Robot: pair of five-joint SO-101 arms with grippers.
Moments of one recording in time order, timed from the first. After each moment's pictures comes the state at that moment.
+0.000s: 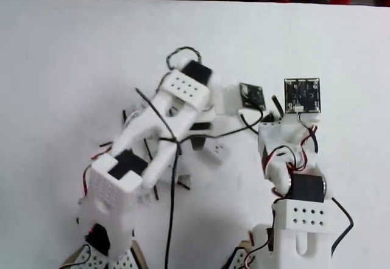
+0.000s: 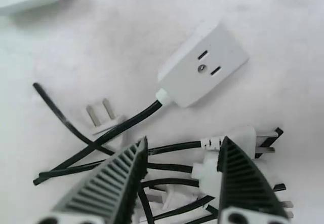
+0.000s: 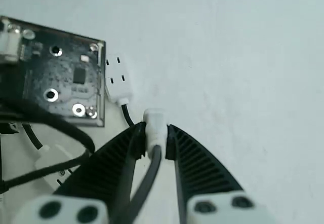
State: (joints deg) left arm 27.2 30.1 -22.9 92.7 -52.8; right arm 2.3 -63.2 59.8 50.3 7.8
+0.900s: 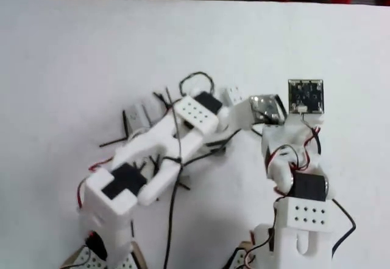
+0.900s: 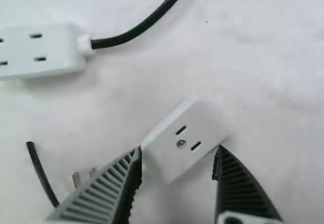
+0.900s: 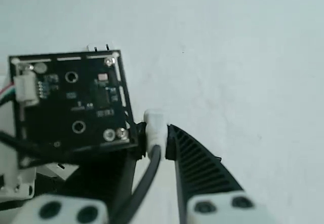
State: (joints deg) left arm 34.6 25.7 -0.4 64.1 -40.5; right arm 4.0 -62.9 60.1 50.4 7.9
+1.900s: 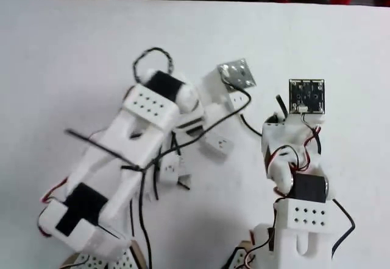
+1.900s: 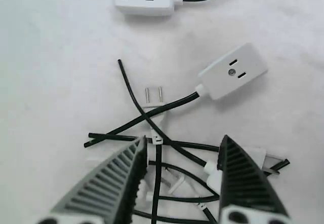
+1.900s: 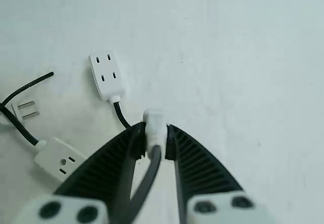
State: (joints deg) left arm 25.0 1.1 1.9 76.4 -38.5; right arm 4.0 -63.1 59.9 50.3 7.8
